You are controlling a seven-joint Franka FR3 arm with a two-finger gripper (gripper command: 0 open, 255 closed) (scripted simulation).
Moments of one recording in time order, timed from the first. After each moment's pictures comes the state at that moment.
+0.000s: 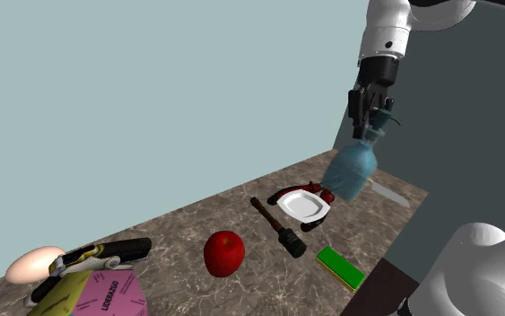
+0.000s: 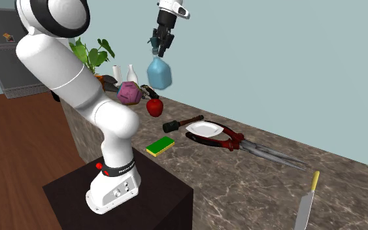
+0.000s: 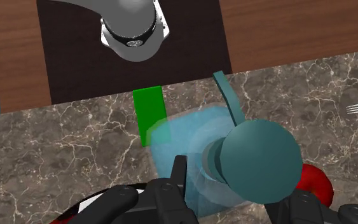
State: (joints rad) arm 0.07 -0.53 -0.04 -1.93 0.20 1.16 0.31
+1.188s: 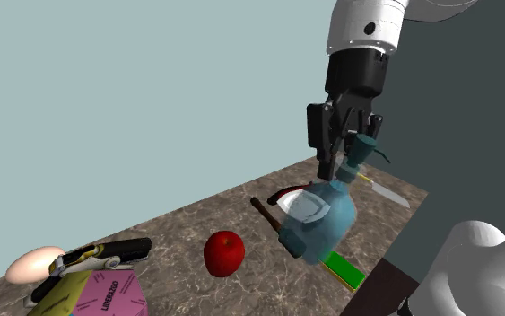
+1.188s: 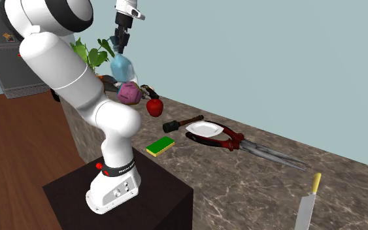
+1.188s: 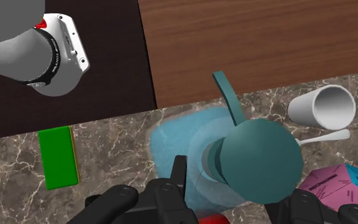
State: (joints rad) arm 0.17 -0.51 0.32 -1.91 0.47 1.30 0.76
